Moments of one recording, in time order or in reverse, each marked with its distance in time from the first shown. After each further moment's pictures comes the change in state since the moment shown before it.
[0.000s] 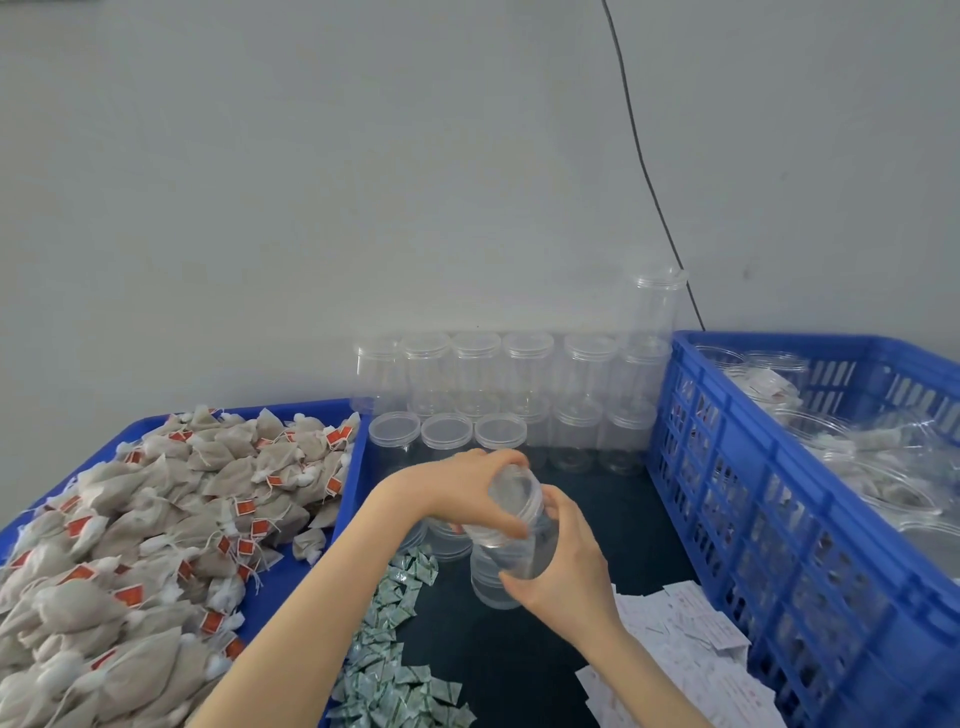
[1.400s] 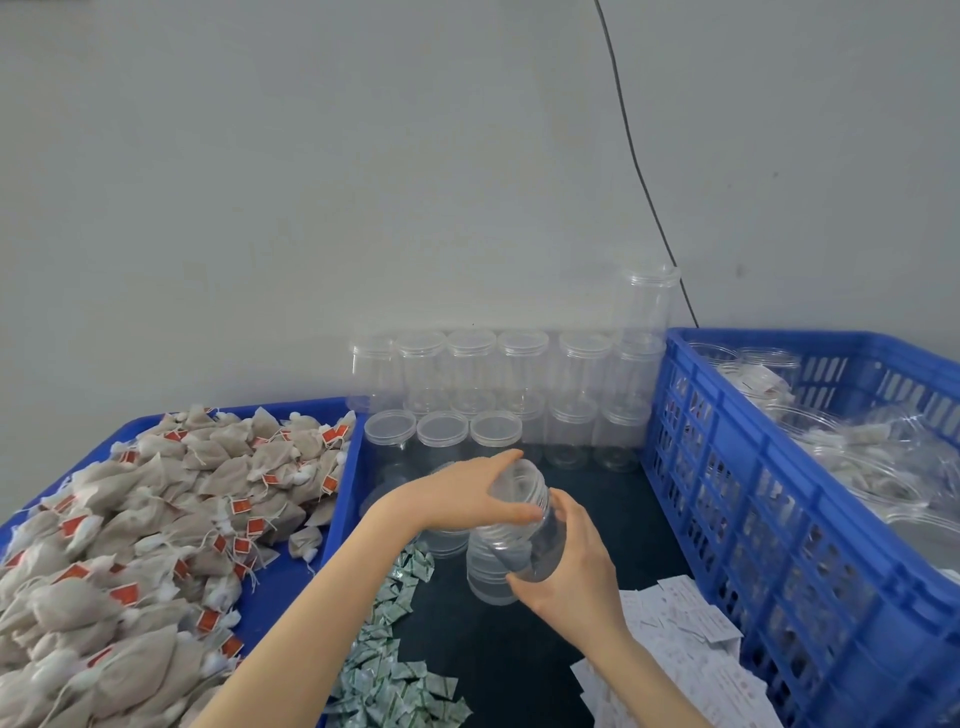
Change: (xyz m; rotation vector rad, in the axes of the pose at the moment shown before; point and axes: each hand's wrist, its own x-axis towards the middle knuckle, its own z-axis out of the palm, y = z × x) left_hand 0.002 0.000 0.016 -0.088 0.056 0.012; right_hand -0.005 0.021 0.002 -0.029 0.025 0.029
